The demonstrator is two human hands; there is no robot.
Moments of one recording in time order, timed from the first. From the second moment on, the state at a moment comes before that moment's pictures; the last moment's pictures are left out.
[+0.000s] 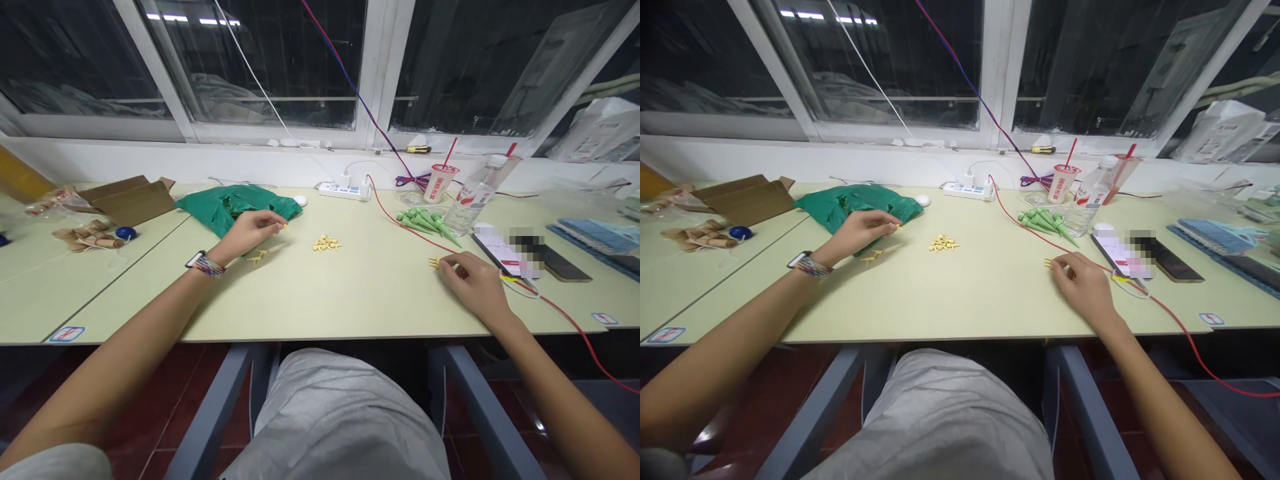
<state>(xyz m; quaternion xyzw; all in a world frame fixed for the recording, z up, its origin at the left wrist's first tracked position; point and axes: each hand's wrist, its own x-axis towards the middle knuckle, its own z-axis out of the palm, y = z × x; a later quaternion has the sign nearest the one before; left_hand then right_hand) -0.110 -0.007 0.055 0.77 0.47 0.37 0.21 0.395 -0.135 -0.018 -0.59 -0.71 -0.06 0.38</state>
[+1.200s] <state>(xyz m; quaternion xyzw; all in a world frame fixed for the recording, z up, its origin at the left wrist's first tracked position) -0.141 -0.064 0.028 0.86 0.47 0.21 0.03 0.382 -0.135 -0.011 -0.56 -0.74 -0.08 0.37</state>
